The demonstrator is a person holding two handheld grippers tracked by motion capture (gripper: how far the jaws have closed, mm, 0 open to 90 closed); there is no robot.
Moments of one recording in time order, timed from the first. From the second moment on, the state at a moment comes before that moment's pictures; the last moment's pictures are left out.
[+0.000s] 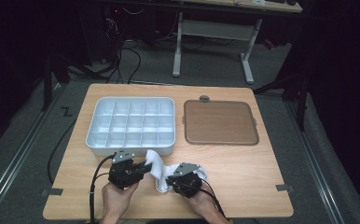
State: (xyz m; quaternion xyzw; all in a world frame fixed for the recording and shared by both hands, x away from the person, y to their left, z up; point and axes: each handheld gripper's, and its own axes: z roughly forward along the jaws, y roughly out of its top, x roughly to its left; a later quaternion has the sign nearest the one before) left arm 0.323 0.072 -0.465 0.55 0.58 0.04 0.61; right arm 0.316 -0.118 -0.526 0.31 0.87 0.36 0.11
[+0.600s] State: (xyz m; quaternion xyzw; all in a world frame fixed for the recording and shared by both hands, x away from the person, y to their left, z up) left arm 0.325 0.057 -0.464 0.56 0.56 0.02 0.61; right arm 0.318 -0.097 -0.529 0.30 0.87 0.37 0.12
